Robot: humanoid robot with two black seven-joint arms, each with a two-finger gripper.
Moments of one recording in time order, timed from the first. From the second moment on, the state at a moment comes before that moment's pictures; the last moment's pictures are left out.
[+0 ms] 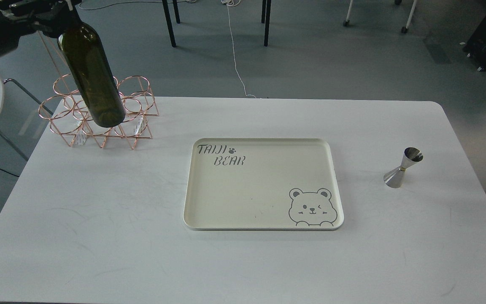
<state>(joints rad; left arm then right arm) -0.88 1.05 -0.79 -1.40 1.69 -0.16 -0.20 0.99 -0.67 0.46 0.41 -0.13 0.32 0.44</state>
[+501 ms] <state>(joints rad) -0.92 0.92 -0.77 -1.26 1.71 -0.15 -0.17 0.99 -0.68 0.46 0.41 -0.13 0.32 0.44</state>
